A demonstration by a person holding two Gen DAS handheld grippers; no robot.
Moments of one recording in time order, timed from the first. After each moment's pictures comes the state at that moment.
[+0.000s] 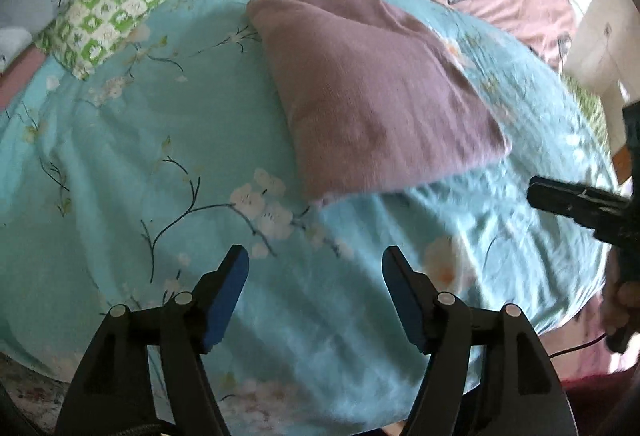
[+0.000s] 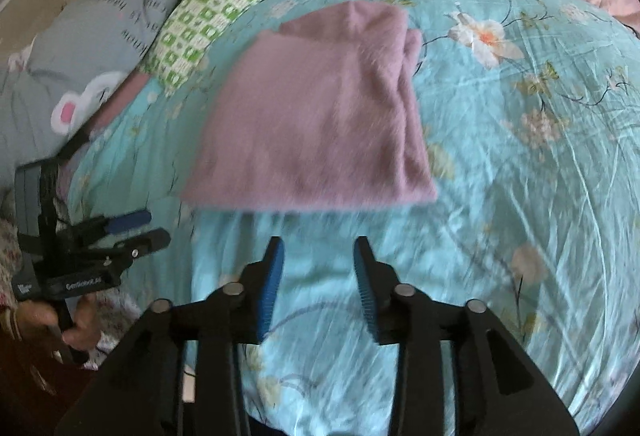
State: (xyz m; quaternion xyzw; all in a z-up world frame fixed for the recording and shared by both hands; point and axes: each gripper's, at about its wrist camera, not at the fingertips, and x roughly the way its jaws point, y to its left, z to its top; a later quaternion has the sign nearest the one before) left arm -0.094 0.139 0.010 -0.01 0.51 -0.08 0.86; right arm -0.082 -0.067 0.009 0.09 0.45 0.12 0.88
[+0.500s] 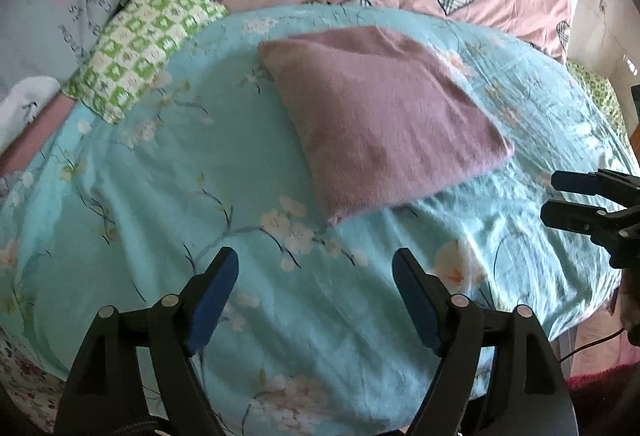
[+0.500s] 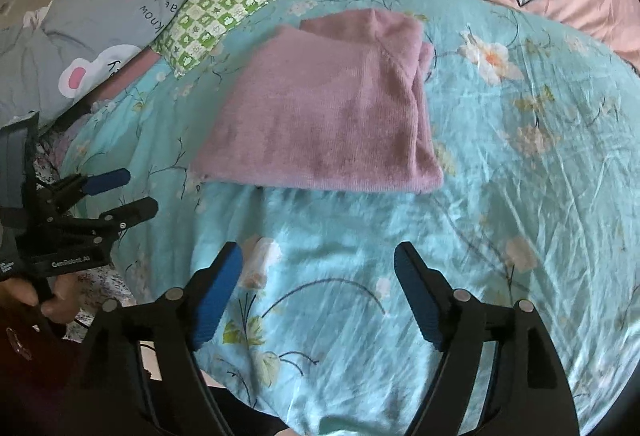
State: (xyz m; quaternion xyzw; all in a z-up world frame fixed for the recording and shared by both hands) left arm -0.110 0.137 0.042 0.05 0.45 -0.04 0.89; right arm -0.107 -0.047 0.019 0.04 0.43 0.11 0.89
